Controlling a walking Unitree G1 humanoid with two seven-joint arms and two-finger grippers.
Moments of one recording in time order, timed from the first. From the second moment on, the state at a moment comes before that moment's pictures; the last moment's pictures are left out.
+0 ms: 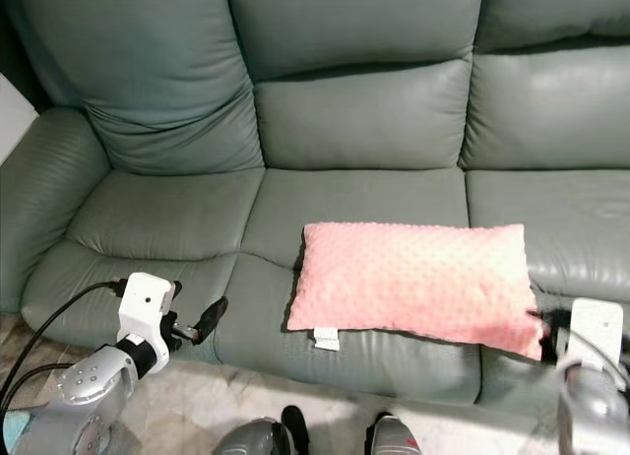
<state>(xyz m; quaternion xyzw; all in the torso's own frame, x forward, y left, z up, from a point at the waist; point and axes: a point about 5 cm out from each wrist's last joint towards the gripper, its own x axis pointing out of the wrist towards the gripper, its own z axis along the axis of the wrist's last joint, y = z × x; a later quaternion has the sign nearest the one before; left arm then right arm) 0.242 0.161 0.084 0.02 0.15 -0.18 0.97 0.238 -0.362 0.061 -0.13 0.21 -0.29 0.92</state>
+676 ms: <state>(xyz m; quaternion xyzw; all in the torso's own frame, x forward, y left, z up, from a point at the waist) 0.217 0.164 0.093 0.00 0.19 -0.24 0.95 0.288 -0.340 0.060 -0.16 0.24 -0.25 0.93</state>
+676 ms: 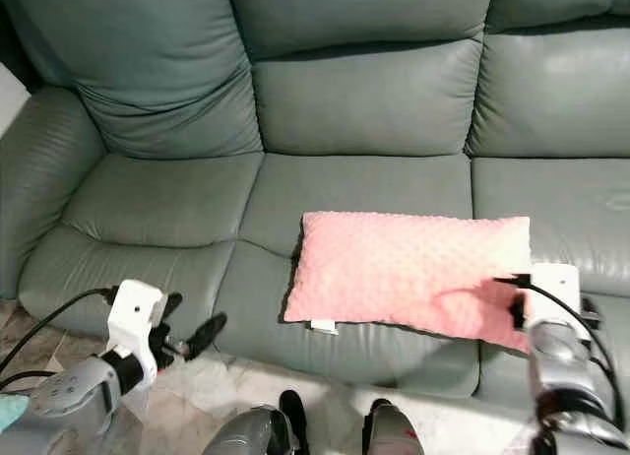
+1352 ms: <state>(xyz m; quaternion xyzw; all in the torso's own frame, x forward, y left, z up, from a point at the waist) 0.206 0.161 0.090 0.01 0.22 -0.27 0.94 0.304 -0.300 0.048 -0.10 0.24 -0.16 0.95</state>
